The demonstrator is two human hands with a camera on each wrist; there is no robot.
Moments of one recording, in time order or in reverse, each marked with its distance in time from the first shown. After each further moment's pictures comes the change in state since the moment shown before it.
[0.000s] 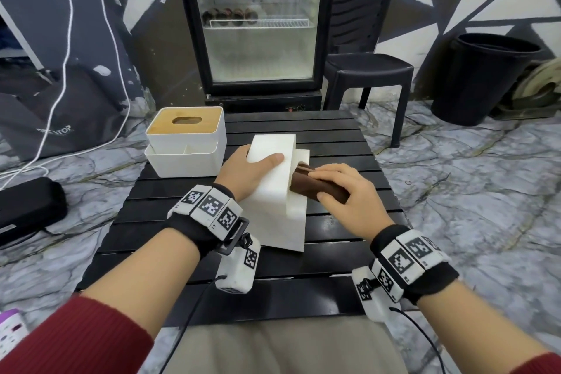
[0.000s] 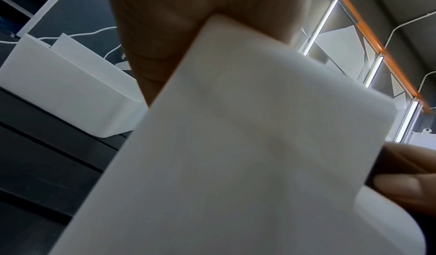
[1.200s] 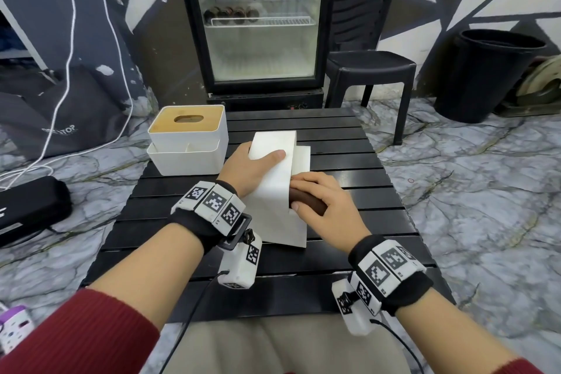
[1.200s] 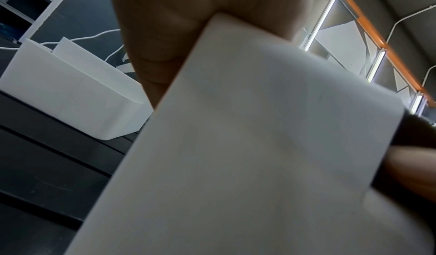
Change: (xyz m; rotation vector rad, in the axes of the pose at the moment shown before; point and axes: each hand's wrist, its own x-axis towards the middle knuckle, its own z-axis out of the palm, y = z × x) left_hand 0.003 -0.001 0.003 -0.037 0.003 0.080; right_hand -0.009 -0.009 0.034 0.078 -0.006 -0.057
